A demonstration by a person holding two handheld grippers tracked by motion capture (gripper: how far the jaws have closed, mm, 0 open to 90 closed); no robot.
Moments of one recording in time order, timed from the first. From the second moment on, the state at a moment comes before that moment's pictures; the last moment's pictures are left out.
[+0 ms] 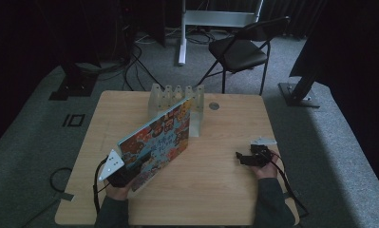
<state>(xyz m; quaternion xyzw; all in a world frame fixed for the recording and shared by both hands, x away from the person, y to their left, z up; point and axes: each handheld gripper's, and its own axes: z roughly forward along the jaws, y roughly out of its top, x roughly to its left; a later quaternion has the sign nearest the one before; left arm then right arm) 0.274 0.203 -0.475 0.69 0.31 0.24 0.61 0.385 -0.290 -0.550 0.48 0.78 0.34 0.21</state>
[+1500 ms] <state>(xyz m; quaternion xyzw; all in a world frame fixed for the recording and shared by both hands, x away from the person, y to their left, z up) 0.278 0.216 -0.468 0.66 0.35 0.28 0.60 0.385 -0.290 -0.550 0.48 0.78 0.34 0.21</state>
